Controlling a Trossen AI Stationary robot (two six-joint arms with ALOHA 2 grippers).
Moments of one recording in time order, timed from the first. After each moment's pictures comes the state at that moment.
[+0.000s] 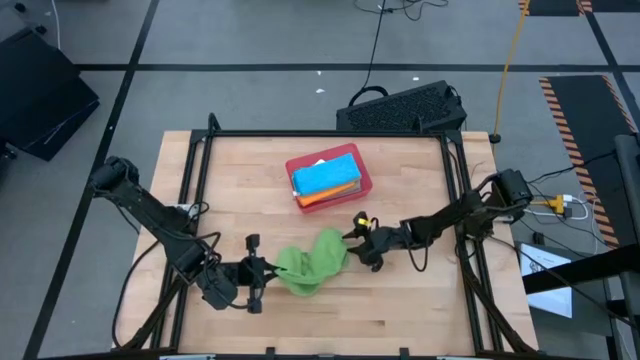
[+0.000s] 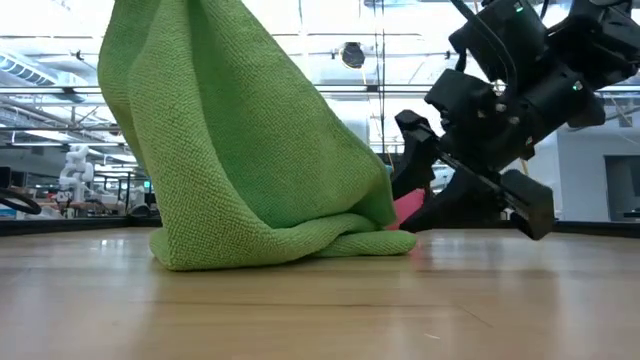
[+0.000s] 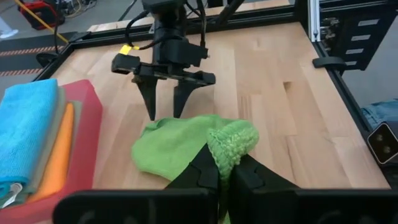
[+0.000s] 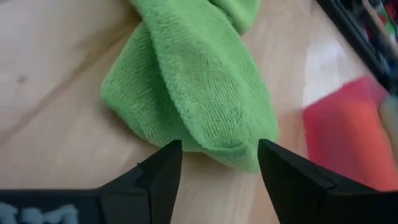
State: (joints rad) left arm -0.74 1.38 0.92 -0.19 -0.74 -0.34; right arm 0.23 1.69 0.53 0.53 0.25 -0.58
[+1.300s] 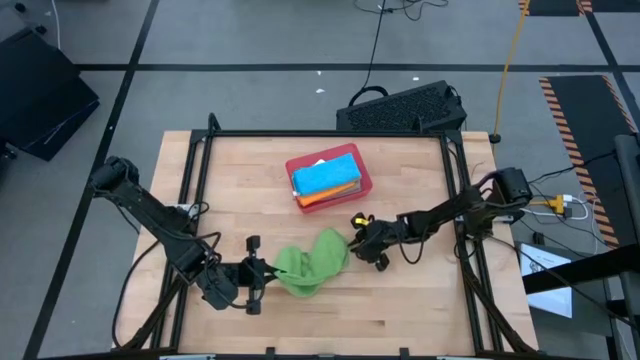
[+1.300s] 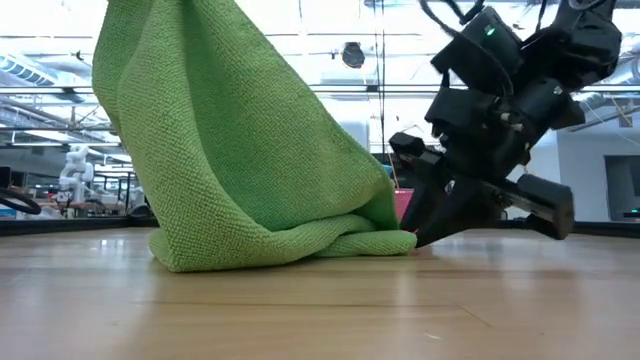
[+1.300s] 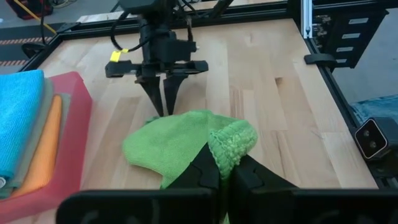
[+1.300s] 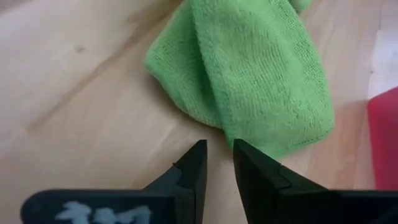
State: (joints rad) left arm -0.73 1.38 0.92 -0.21 -0.70 -0.37; right arm 0.17 1.68 0.55 0.37 0.03 -0.56
